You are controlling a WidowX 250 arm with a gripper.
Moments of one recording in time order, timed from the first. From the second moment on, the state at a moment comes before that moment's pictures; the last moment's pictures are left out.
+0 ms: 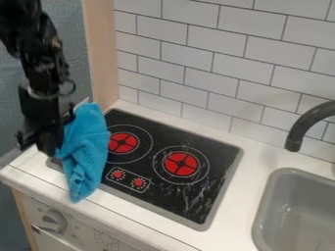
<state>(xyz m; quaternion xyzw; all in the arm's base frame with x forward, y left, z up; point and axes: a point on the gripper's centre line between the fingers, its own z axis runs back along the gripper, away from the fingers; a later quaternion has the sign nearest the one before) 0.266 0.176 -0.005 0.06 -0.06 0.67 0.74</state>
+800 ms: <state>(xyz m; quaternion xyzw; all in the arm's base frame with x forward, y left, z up) 0.265 0.182 -0.033 0.06 -0.03 0.69 0.72</state>
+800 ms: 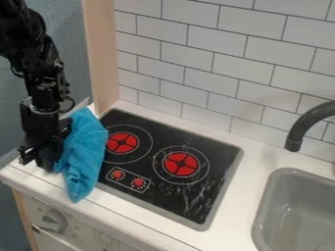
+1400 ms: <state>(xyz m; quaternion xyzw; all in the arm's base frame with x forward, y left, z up) 0.263 0.175 -0.024 0.03 -0.02 0.67 0.74</state>
